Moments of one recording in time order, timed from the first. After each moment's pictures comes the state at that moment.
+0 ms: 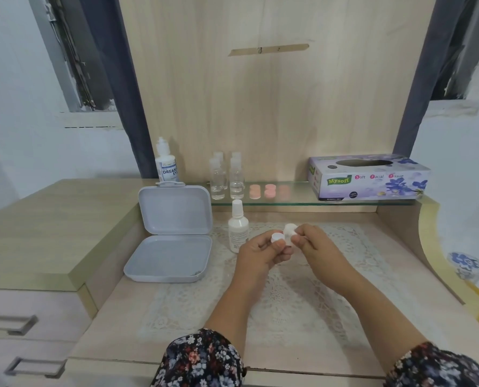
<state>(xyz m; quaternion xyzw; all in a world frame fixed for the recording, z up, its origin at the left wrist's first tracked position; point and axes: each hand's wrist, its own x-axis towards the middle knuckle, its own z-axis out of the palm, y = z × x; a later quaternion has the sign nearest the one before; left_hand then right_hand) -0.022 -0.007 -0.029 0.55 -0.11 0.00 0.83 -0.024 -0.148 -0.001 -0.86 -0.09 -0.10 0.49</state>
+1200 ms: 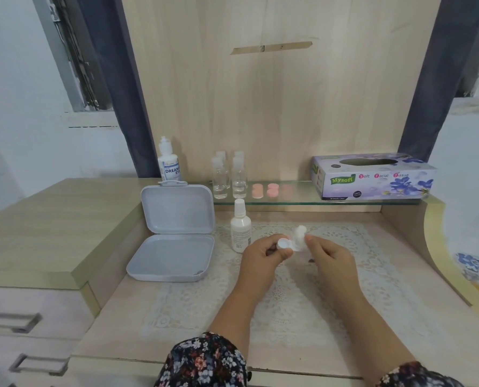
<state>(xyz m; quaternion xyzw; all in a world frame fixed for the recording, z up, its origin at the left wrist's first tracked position) -0.018 -0.007 -0.038 0.69 -0.13 0.07 0.71 -0.040 -0.145 -0.026 -0.73 0.03 -0.18 0.66</state>
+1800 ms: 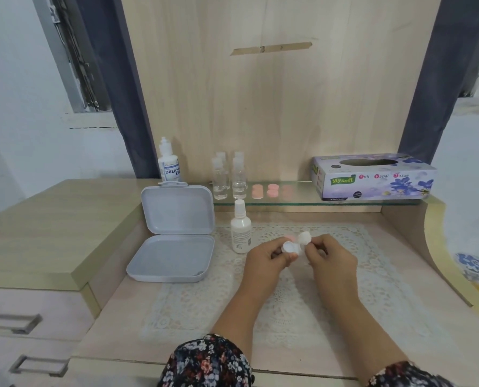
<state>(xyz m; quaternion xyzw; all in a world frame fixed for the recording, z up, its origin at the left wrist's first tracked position) -0.023 -0.013 -0.035 0.72 -0.13 0.07 0.68 -0.041 -0.140 -0.028 -0.79 0.04 -0.25 0.56</state>
